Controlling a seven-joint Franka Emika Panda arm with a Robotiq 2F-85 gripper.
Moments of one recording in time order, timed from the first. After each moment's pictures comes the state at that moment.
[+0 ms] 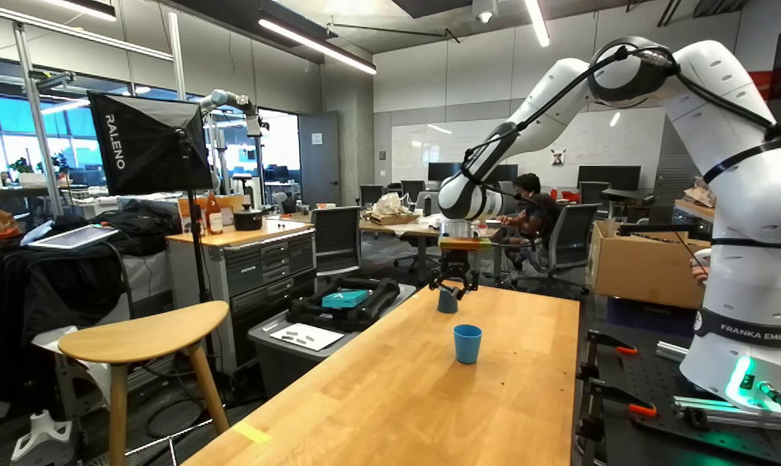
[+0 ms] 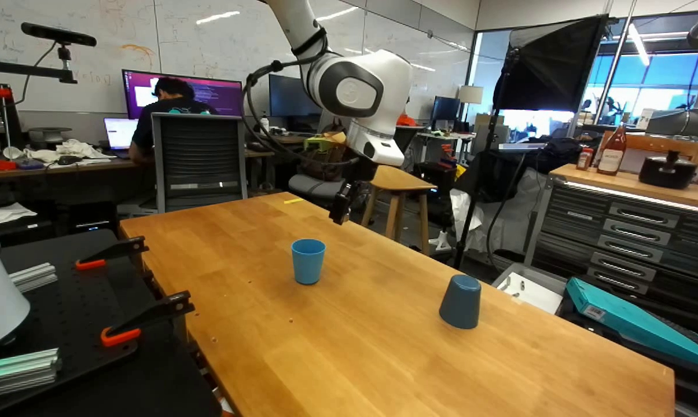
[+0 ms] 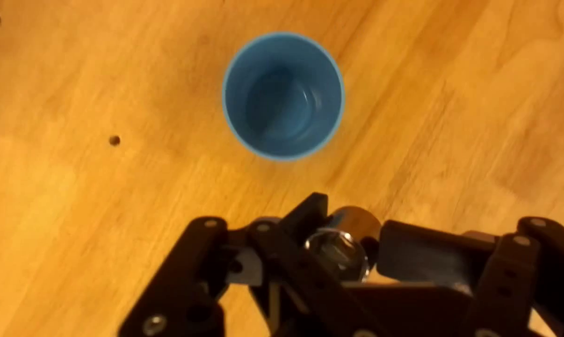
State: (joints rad) arm -0.10 0.49 -0.06 -2.01 0.30 2.33 0.63
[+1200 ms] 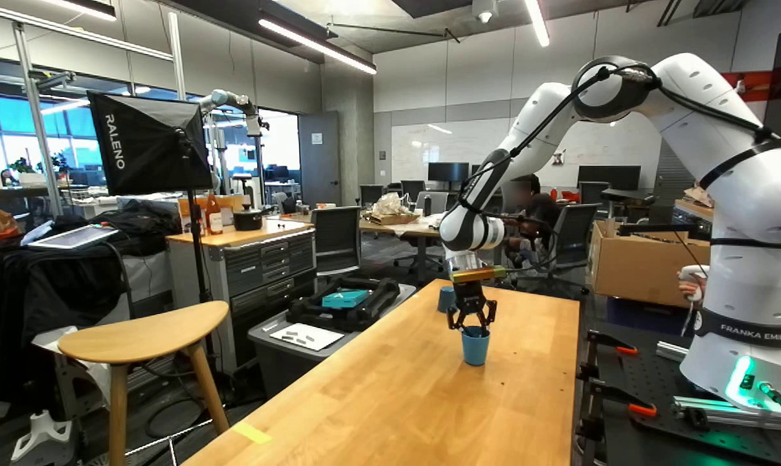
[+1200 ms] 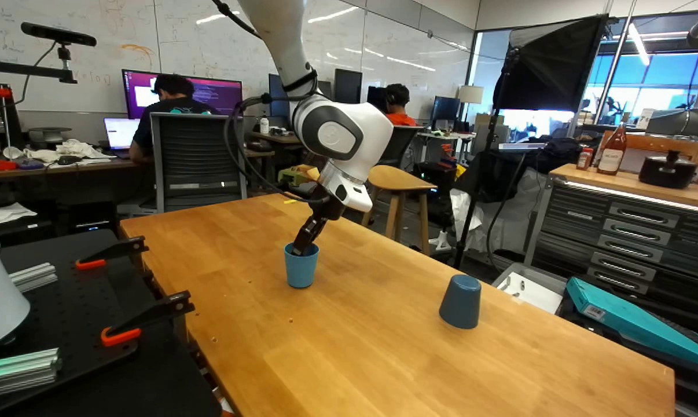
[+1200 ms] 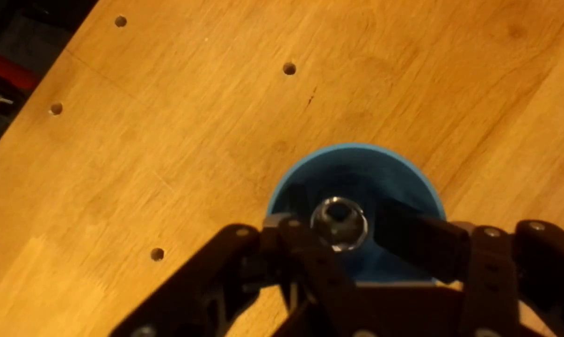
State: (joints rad) arm -0.07 0.62 -0.05 -2.05 0.32 2.26 0.57
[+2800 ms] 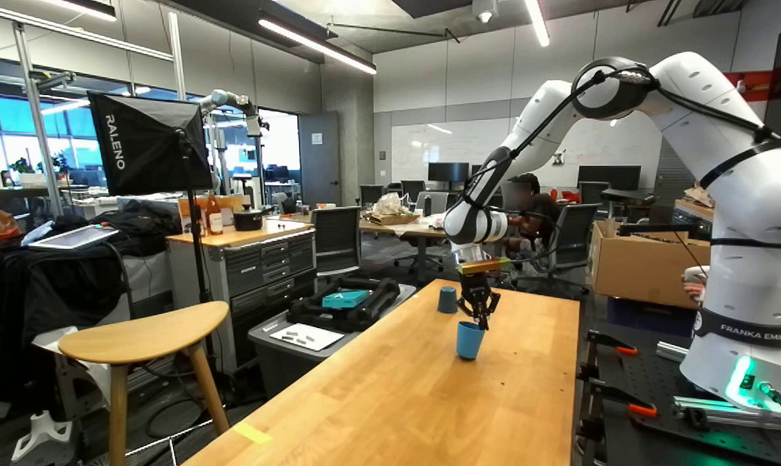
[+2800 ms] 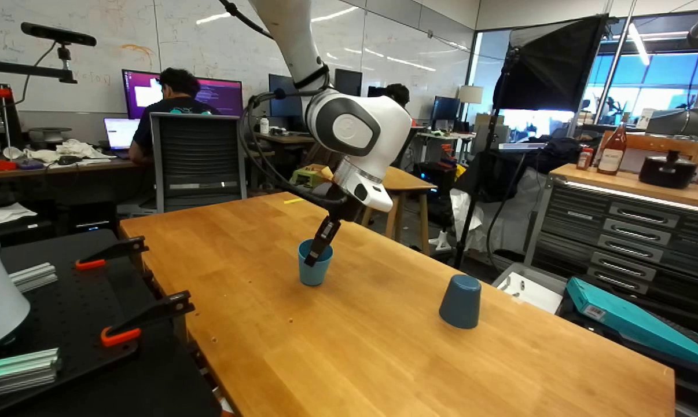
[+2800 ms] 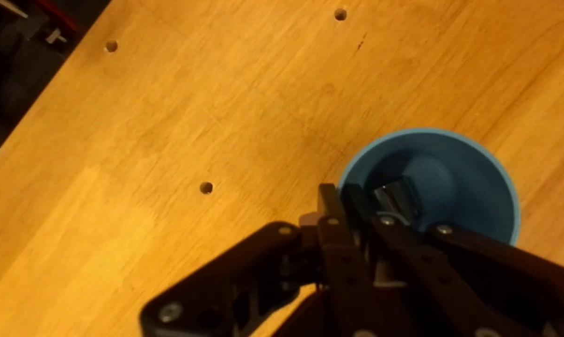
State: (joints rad) arm -0.08 0.61 -0.13 -2.03 0.29 2.22 0.48
